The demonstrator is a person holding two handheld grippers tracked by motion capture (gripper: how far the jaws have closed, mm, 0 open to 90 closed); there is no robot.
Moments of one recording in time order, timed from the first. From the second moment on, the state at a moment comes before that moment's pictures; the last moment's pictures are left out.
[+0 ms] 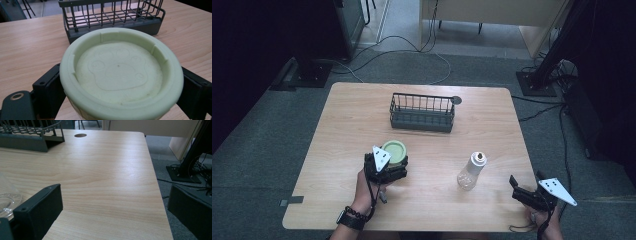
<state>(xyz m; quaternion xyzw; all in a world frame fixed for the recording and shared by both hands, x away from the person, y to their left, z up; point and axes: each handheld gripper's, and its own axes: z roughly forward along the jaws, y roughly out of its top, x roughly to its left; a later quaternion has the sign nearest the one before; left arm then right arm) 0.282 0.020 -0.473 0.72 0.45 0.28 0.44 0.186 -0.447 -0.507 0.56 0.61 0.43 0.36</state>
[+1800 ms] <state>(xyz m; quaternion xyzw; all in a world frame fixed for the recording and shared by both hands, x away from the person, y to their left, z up) 0.353 -0.003 -0.431 0.72 0.45 0.29 0.45 0.187 -0.446 -0.507 0.56 0.61 0.43 0.36</state>
